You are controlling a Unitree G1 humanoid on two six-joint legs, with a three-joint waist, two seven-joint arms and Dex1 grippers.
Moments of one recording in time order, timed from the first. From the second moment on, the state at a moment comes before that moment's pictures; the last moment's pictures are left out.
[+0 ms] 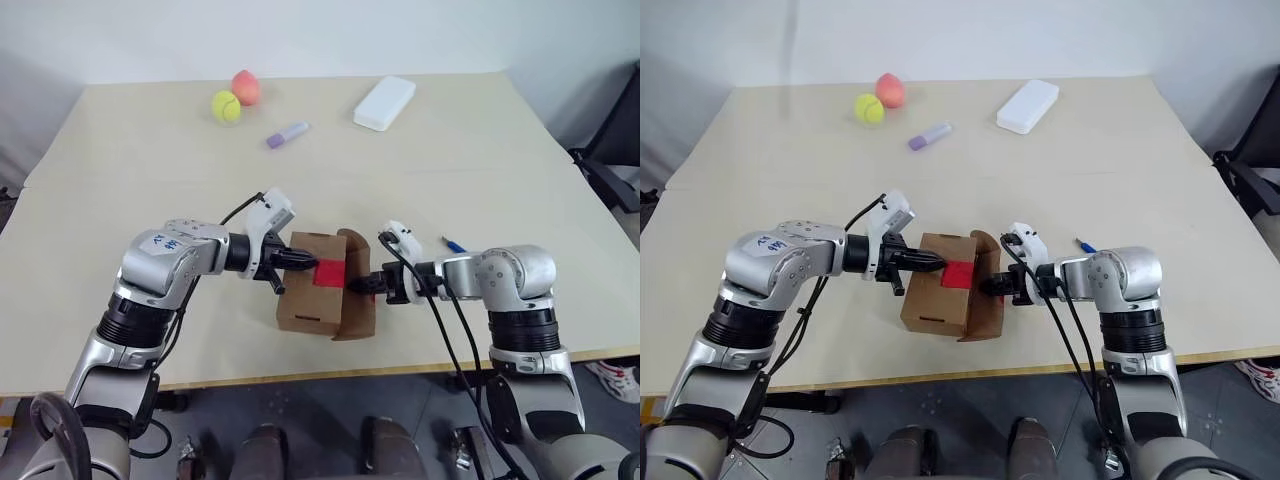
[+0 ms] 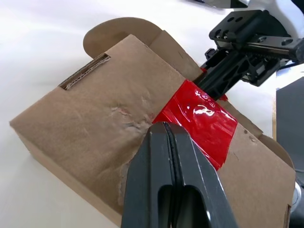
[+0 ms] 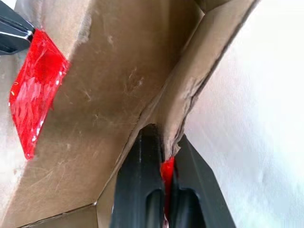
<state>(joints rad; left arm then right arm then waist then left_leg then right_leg) -0.78 0.55 -0.18 -0.06 -0.45 1.09 -0.82 -0.74 -0.34 -0.09 -0.01 0.59 1.60 0.51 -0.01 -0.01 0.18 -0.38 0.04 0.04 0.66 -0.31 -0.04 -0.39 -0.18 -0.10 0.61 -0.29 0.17</state>
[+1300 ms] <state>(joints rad) -0.74 0.71 -0.11 -0.01 -0.44 1.03 -0.88 -1.18 -0.58 0.28 0.03 1.95 1.32 -1.02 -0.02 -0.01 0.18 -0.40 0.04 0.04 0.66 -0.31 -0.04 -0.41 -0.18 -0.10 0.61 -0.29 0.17</state>
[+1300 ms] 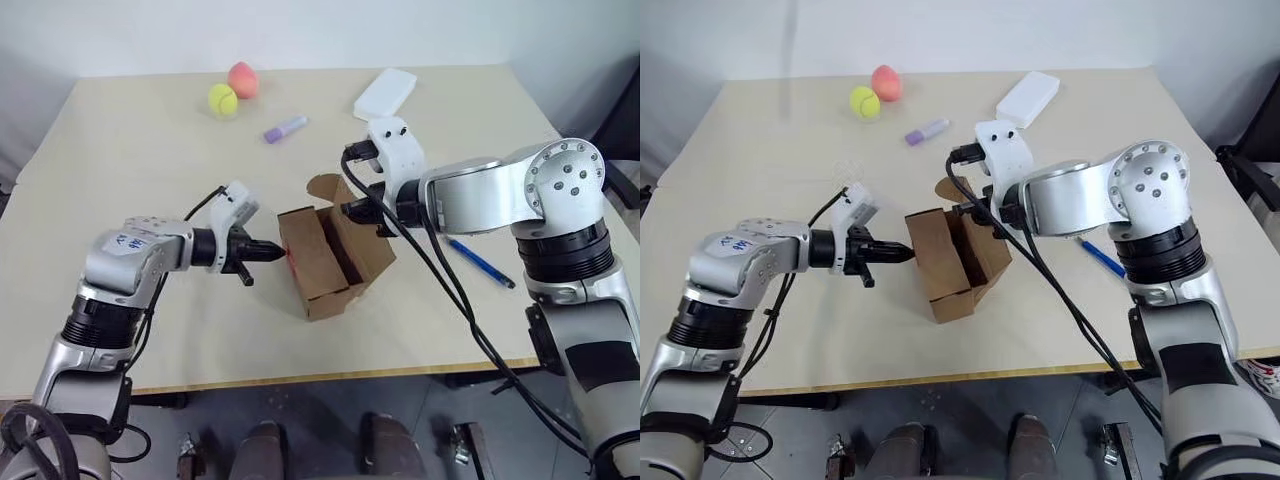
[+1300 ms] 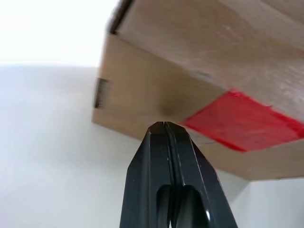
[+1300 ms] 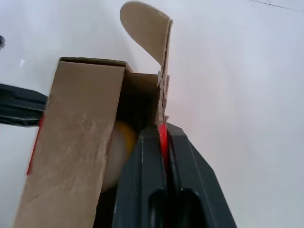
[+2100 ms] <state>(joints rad) -0.88 0.73 -0.23 -0.01 -0.47 0.99 -1.05 -1.13 -0.61 0.35 -0.04 1.96 1.24 -1.04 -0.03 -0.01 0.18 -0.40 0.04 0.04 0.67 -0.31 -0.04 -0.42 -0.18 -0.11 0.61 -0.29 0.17</state>
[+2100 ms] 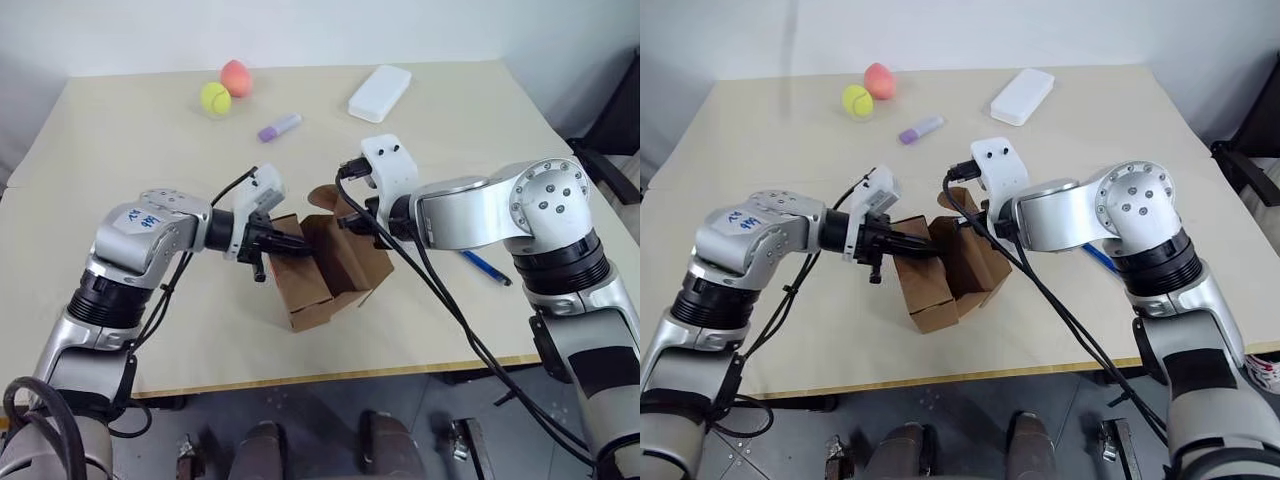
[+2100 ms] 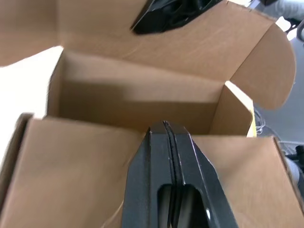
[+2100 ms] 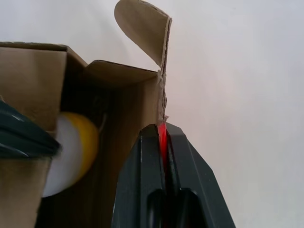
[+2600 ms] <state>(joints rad) -0.79 0.92 -0.23 -0.16 -0.46 1.00 -1.11 -1.14 -0.66 0.35 0.01 1.97 1.24 -1.03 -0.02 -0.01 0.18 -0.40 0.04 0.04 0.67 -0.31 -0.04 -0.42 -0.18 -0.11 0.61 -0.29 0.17</state>
